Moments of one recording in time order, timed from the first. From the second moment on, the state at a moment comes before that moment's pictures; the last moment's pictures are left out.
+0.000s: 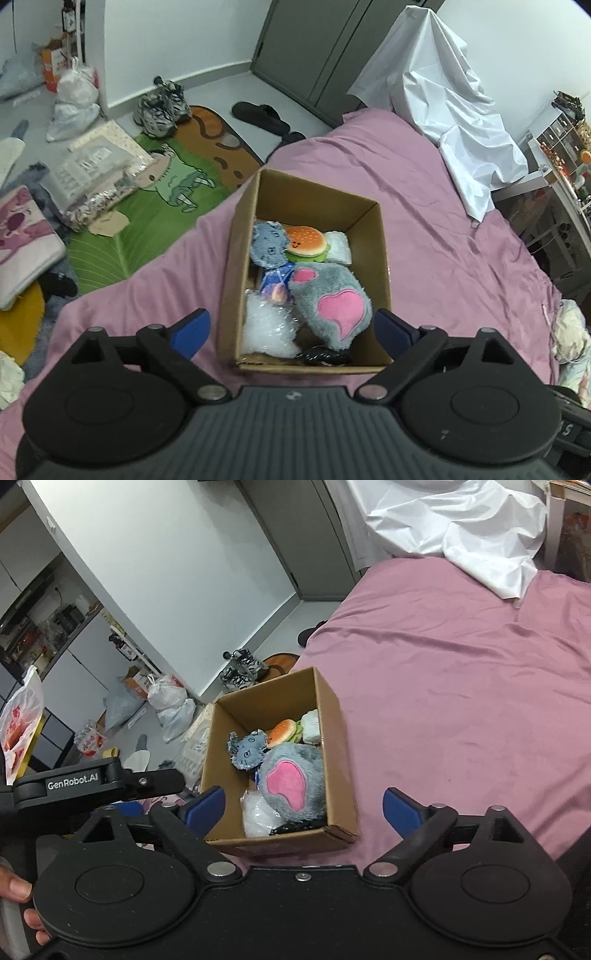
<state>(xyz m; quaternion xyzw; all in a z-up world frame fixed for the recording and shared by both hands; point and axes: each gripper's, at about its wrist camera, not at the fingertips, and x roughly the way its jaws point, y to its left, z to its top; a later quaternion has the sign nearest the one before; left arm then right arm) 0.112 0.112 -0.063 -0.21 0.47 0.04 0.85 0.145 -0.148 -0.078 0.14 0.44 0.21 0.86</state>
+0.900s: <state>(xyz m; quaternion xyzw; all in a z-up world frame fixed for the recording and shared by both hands) 0.049 0.061 0.019 -0.11 0.46 0.05 0.88 0.095 -0.198 -0.015 0.08 0.41 0.22 0.88</state>
